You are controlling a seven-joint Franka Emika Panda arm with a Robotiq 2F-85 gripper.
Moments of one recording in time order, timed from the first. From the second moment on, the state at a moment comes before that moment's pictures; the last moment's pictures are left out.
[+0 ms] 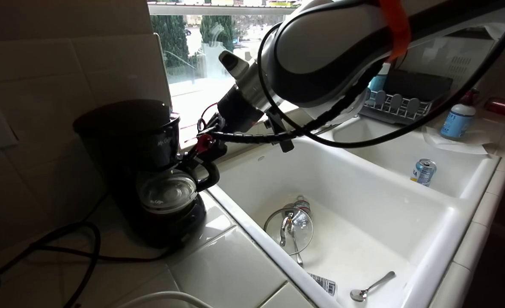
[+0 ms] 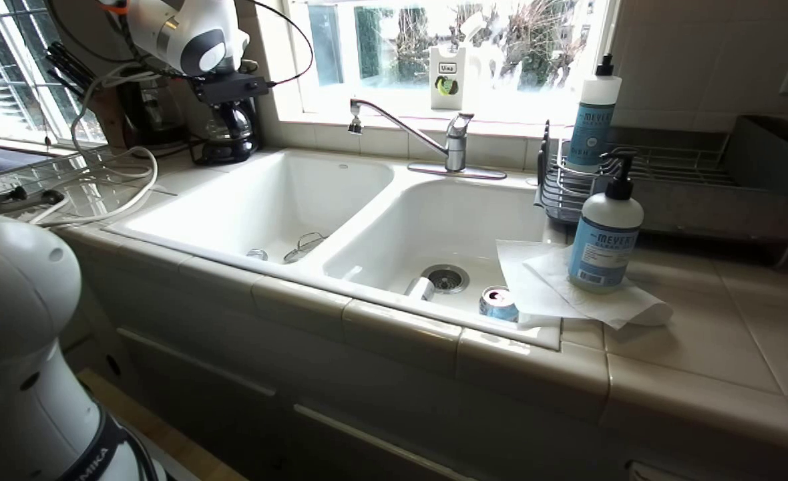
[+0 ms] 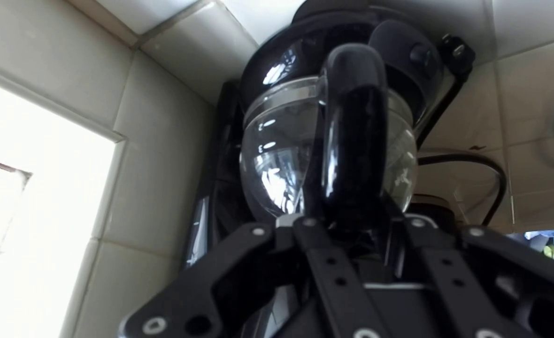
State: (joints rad) arm 0.39 0.44 0.25 -1.65 0.51 2.74 -0.95
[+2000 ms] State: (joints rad) arm 0.35 0.37 0.31 -1.72 0.24 2.55 -0.72
